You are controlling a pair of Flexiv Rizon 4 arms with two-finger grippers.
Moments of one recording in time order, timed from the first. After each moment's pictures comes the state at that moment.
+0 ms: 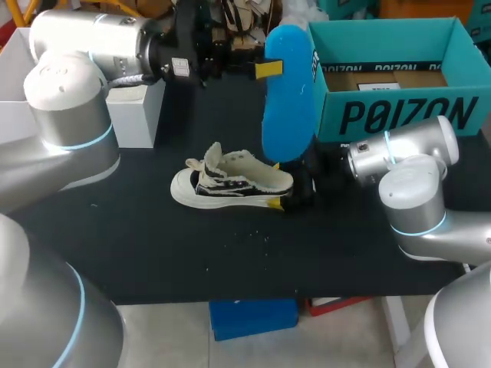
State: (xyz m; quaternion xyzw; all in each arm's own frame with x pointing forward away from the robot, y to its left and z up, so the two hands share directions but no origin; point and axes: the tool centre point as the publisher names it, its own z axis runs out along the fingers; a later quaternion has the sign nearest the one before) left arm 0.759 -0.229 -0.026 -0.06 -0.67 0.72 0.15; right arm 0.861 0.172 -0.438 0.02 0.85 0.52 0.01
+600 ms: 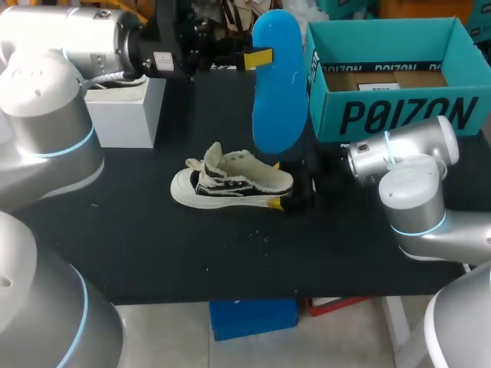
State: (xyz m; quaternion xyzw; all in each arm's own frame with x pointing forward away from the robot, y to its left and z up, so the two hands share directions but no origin) left arm 0.745 -0.213 0.003 -0.05 -0.68 0.73 0.10; right arm 0.861 0.171 -0.438 0.02 0.85 0.52 0.01
